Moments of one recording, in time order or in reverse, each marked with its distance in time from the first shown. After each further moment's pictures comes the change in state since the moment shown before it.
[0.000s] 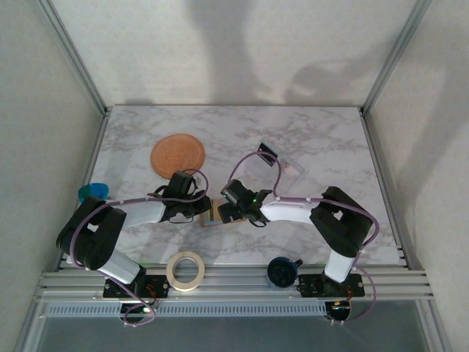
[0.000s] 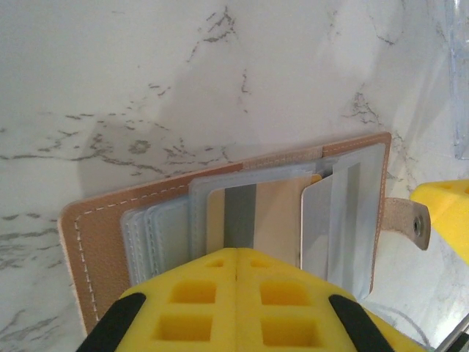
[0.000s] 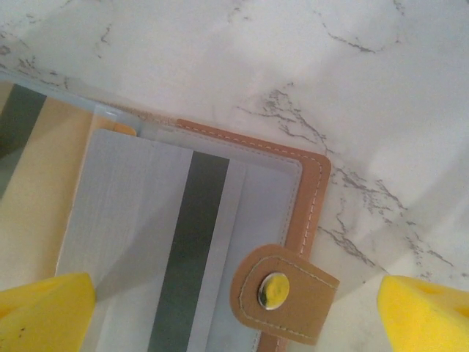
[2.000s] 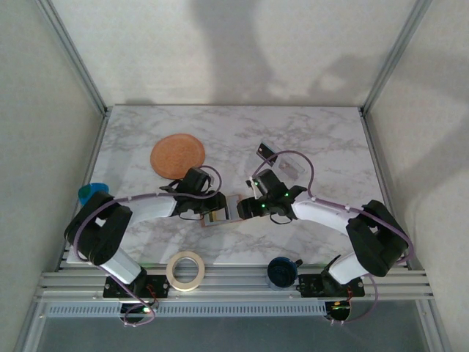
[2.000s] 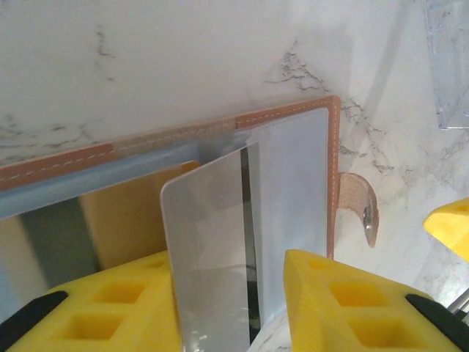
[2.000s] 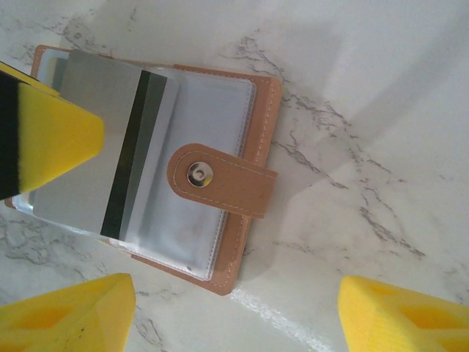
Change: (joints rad) left arm -0.113 0.042 0.137 -0.124 -0.030 -0.031; right arm -0.208 -0.263 -0.171 -0.022 -0.373 -0.050
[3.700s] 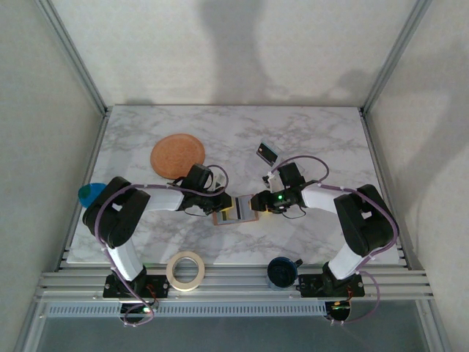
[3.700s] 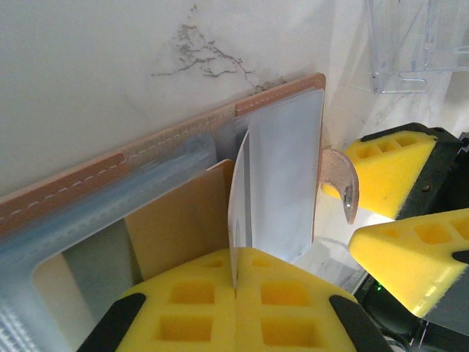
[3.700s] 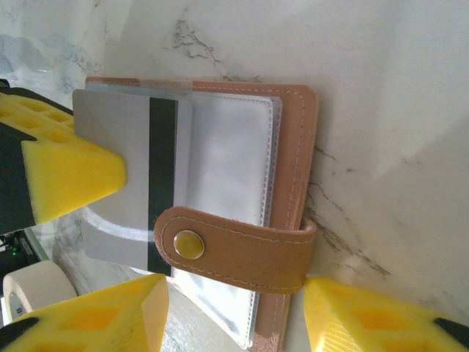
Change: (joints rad) left arm 0.033 0.190 0.060 0.169 0.298 0.000; right arm -0.306 0.150 -0.061 0.128 -0.506 0.007
